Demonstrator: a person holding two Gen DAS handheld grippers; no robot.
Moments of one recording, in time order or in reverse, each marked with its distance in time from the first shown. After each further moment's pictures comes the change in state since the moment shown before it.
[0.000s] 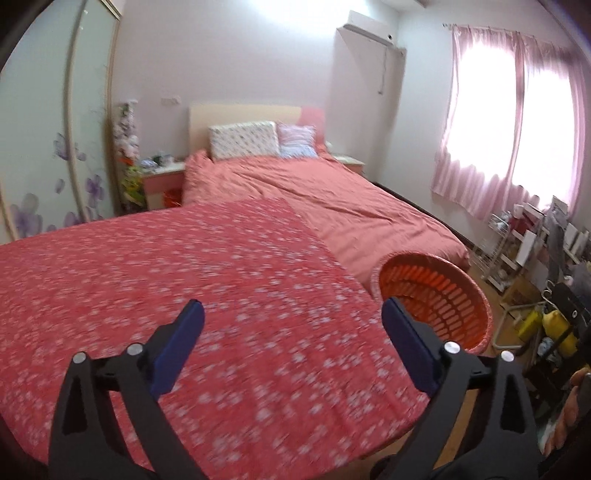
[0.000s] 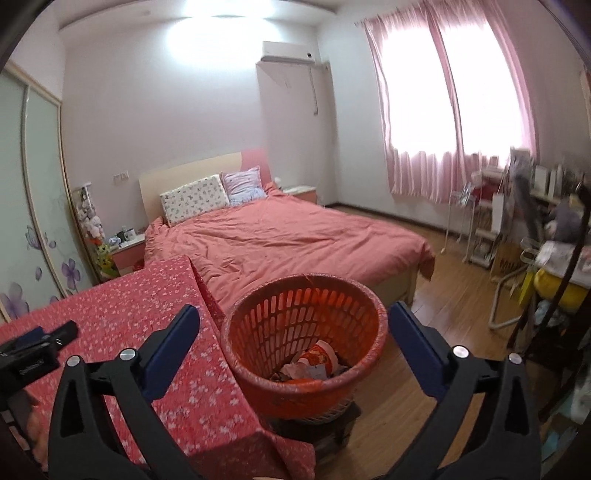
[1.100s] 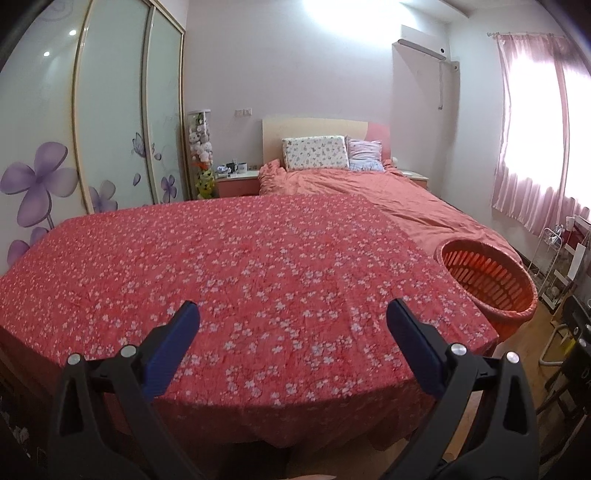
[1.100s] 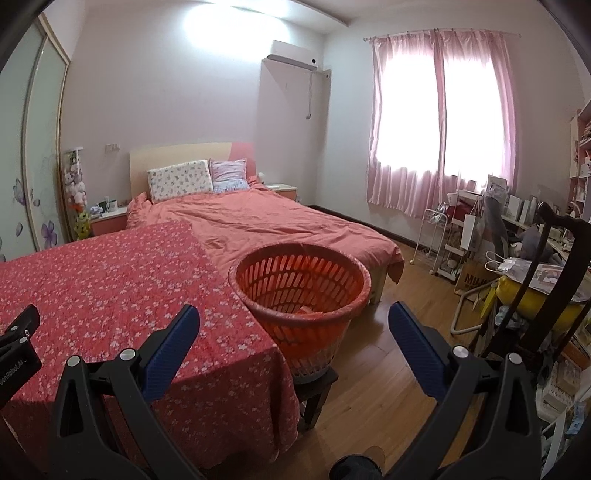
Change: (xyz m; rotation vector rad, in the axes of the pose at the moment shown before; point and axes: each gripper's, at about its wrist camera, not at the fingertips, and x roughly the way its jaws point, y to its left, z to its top) left arm -0.084 0.038 -0.089 -0.068 -0.053 0.263; right arm -0.049 0.045 -0.063 -0.117 0.004 -0.121
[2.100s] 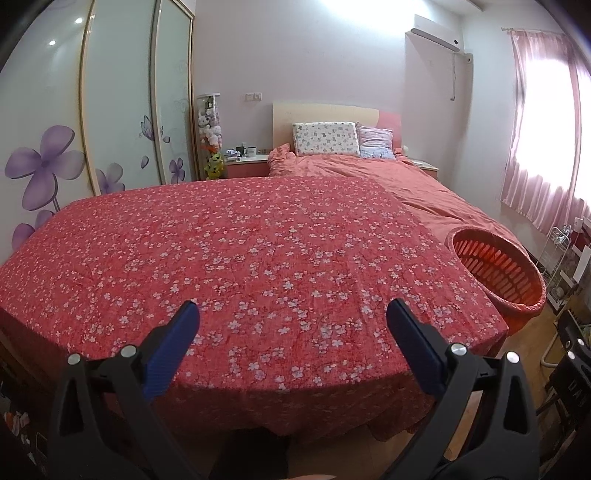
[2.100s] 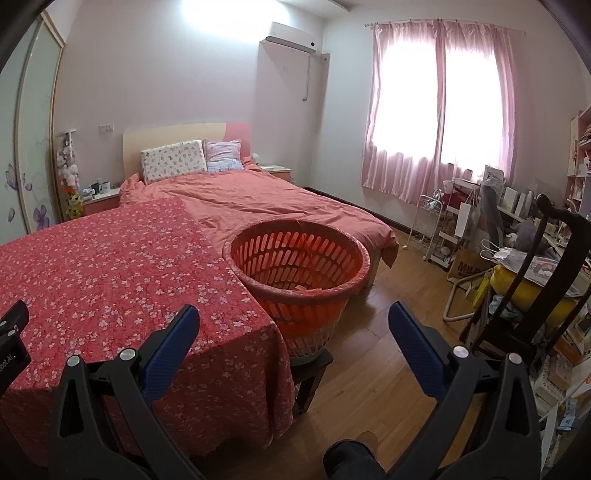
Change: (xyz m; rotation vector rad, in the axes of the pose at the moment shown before) left arm 0.009 0.007 -0.010 -0.029 0.057 0.028; right arm 0.008 0.006 -0.011 -0.016 0.071 -0.033
